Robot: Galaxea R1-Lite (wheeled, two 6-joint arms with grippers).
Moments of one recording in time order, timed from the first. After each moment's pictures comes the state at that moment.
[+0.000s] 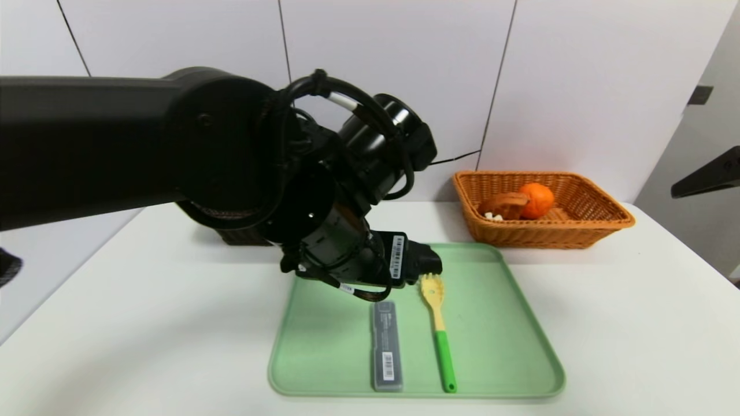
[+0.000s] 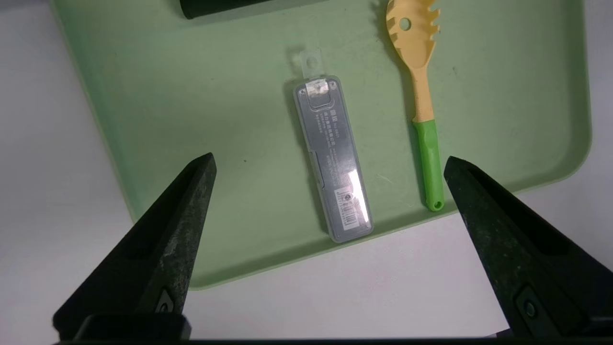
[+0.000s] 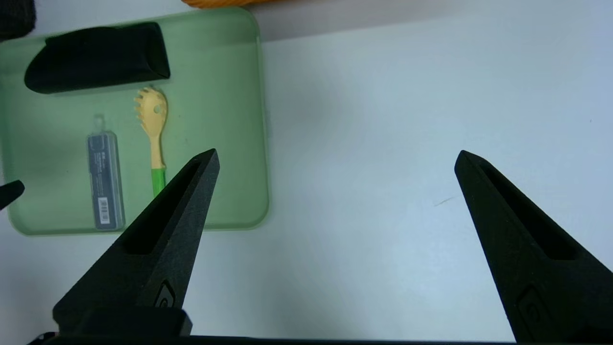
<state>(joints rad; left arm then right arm) -0.89 1.93 -1.82 0.83 0.23 -0.62 0.00 1.46 -1.77 1.15 0.06 0.14</state>
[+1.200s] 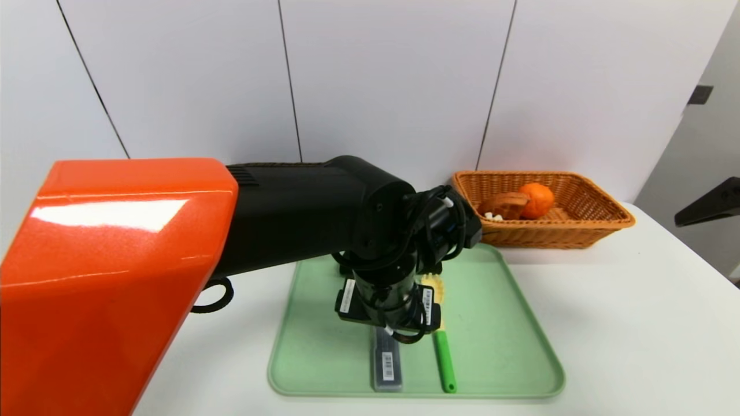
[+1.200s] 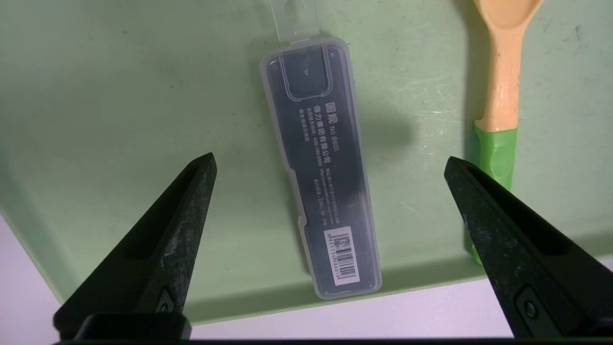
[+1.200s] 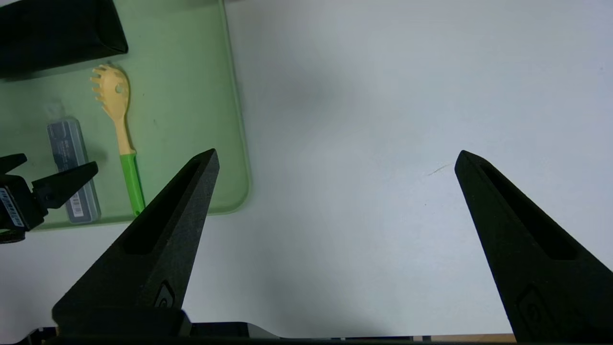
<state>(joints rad) -0.93 2.21 -1.97 0.96 0.22 -0.70 -0.06 1.46 -1.67 1.14 0.06 0.14</state>
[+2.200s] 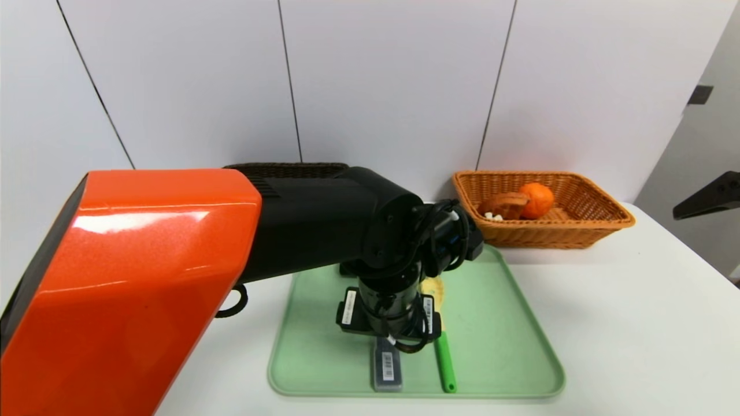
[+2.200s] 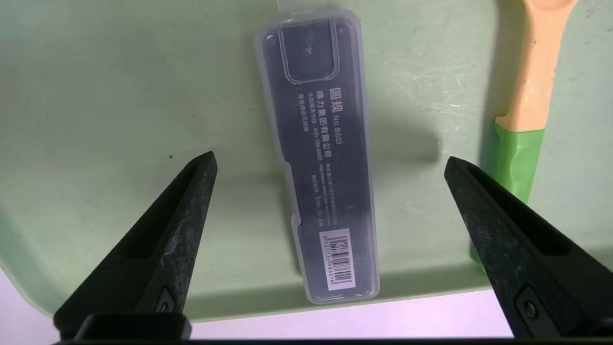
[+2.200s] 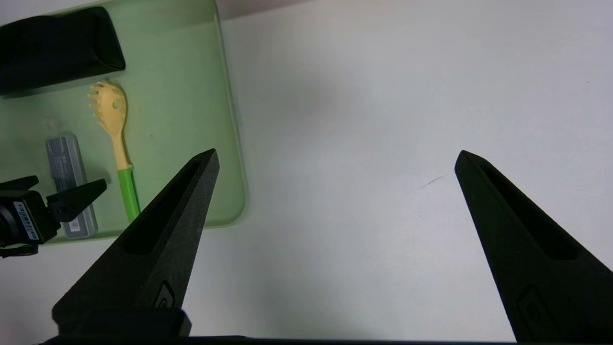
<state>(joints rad) -0.93 2.24 -1.97 0.98 0.21 -0.76 -0.07 1.47 -1.67 1.11 0.06 0.14</state>
